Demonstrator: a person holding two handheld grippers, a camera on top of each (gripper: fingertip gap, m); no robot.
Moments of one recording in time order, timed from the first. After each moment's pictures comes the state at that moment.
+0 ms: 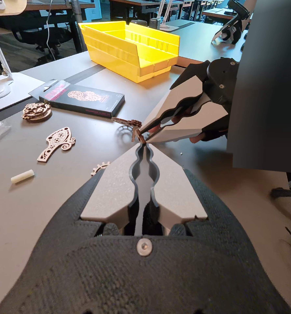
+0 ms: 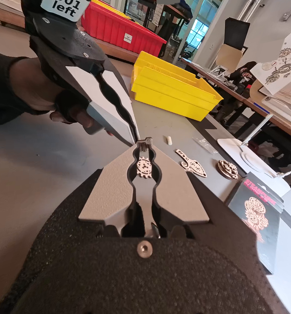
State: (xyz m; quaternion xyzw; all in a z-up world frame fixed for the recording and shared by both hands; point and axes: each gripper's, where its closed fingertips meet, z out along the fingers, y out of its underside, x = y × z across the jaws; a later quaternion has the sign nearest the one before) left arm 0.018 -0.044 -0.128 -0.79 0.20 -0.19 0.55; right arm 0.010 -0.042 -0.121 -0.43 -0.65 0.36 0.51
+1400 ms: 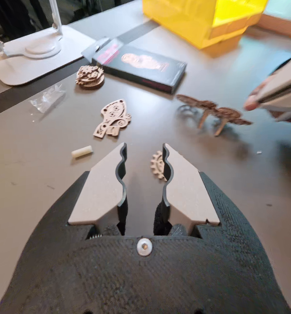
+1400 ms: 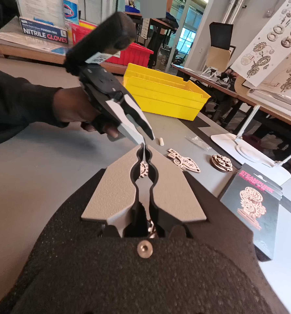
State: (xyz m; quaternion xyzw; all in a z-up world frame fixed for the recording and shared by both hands) left arm -0.059 0.008 -0.170 -0.86 0.13 -0.10 0.49; right arm 0.020 -0.020 -0.108 -0.46 -0.60 0.40 0.51
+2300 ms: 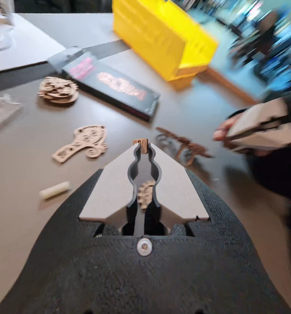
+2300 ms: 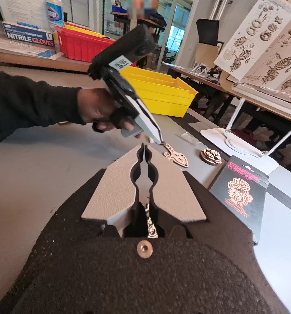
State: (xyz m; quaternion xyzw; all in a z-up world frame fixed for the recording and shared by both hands) left arm -0.044 0.045 -0.148 -0.83 0.11 -0.28 0.48; right arm 0.026 0.000 -0.103 -0.48 -0.58 0.40 0.52
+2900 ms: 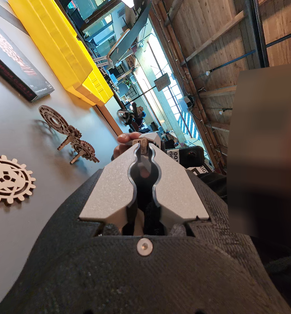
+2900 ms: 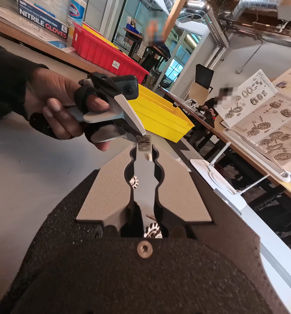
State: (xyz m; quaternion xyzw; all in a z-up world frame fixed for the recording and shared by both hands) left arm 0.021 -0.038 -0.085 -0.63 -0.05 -0.64 0.44; right arm 0.020 -0.040 -0.089 -0.37 -0.62 0.34 0.60
